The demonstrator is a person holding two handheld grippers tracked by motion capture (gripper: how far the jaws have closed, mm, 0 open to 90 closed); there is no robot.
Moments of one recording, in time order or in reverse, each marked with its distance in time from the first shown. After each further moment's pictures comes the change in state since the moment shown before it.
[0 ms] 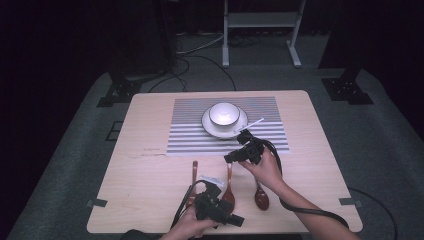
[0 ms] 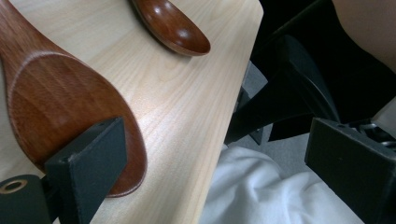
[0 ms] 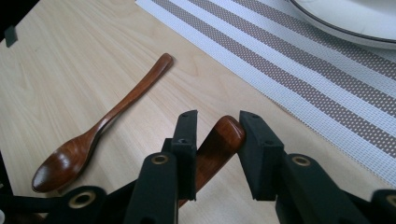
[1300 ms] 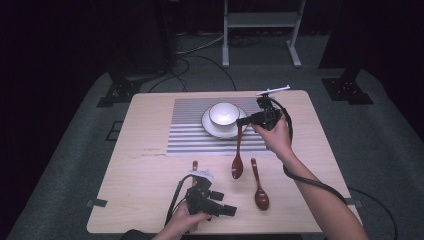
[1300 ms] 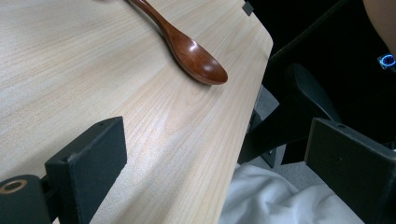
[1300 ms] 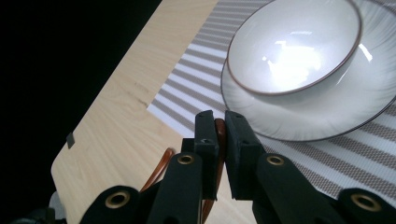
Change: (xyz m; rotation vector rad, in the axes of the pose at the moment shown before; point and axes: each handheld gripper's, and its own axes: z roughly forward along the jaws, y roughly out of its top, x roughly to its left) left arm 0.005 0.003 -0.026 -0.104 0.058 0.002; right arm -0.053 0.059 -0.065 -0.191 0.092 0.230
